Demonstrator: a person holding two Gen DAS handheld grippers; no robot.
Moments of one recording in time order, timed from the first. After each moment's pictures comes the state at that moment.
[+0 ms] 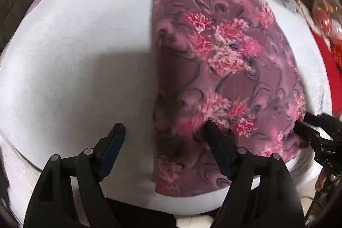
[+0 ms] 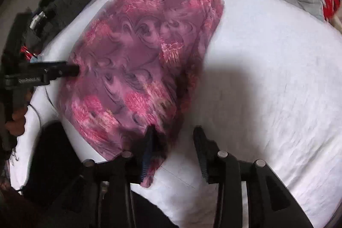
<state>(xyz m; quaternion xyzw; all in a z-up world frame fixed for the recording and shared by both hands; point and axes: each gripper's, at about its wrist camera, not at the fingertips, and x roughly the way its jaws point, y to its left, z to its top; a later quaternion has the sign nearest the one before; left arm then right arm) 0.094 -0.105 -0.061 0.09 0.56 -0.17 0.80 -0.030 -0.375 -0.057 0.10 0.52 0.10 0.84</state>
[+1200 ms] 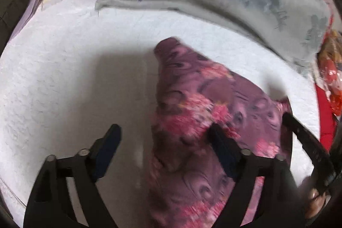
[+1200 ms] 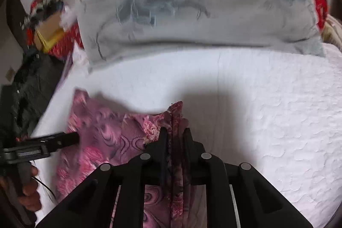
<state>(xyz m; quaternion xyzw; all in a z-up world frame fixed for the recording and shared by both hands) 0.236 -0.165 -0.053 0.03 0.56 -0.16 0.82 0.143 -0.422 -0.037 0.21 0.42 -0.01 0.88</state>
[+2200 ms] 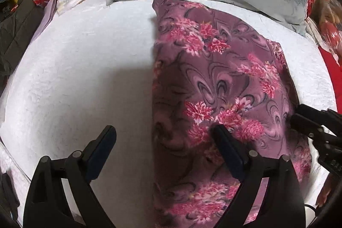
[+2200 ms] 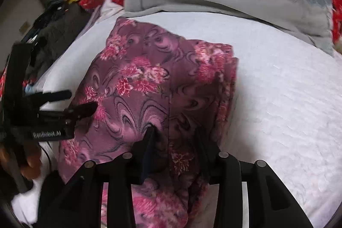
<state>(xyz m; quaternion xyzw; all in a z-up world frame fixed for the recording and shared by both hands) 0.140 -0.151 -0.048 0.11 0.52 -0.15 0.84 0.072 -0.368 -0.022 0.12 0.49 0.07 0.86</state>
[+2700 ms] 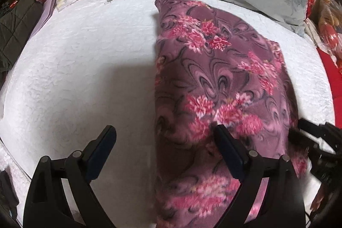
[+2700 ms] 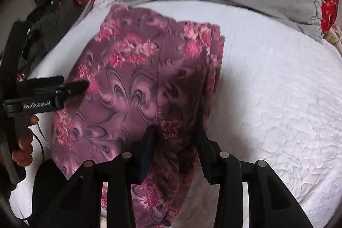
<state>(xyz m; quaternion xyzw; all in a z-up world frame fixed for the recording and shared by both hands) 0.131 -0.143 -0.038 0.10 0.52 -0.15 0.83 0.051 -0.361 -0.034 0.10 0.51 0.05 0.85</state>
